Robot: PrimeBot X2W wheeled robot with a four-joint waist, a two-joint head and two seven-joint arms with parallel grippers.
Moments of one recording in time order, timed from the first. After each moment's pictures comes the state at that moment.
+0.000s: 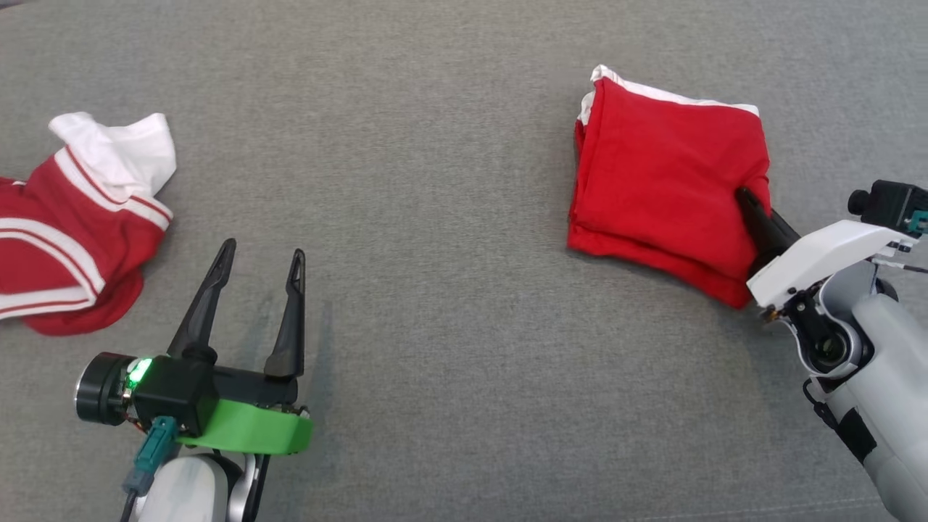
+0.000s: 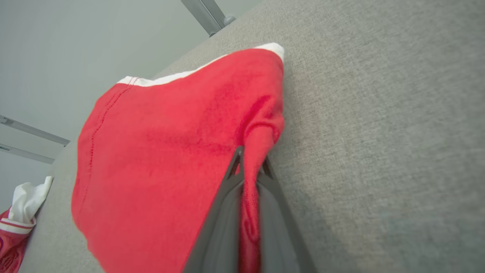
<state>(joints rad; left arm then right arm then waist) -0.14 0.10 -0.12 0.03 -0.09 -0.13 -0.26 -0.59 -0.41 0.39 0.58 1.10 0.13 -0.04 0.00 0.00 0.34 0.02</state>
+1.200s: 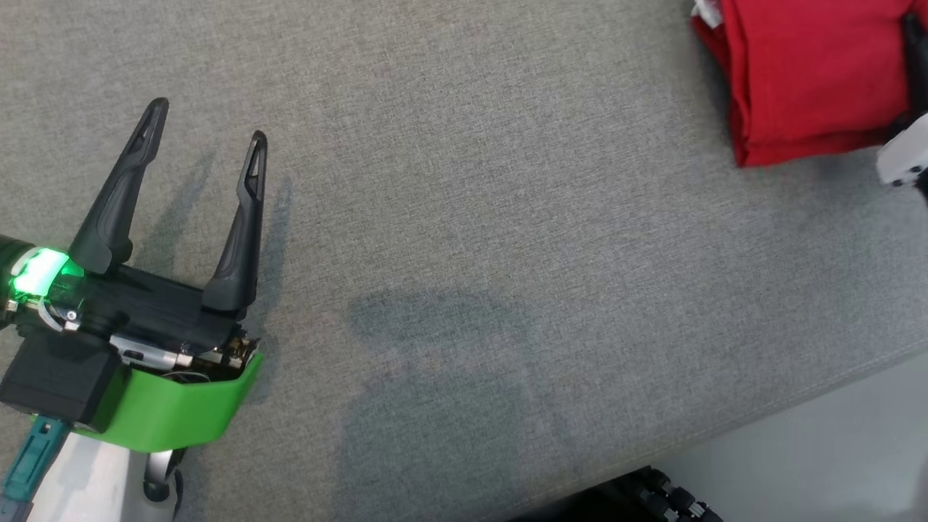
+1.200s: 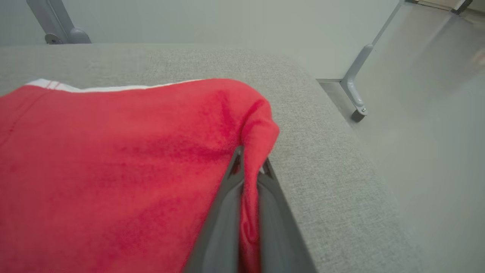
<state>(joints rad) -0.30 0.31 -0.18 -0.29 -0.16 -0.13 -0.26 -0.86 -0.57 0.41 0.74 0.71 0.13 -0.26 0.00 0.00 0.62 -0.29</state>
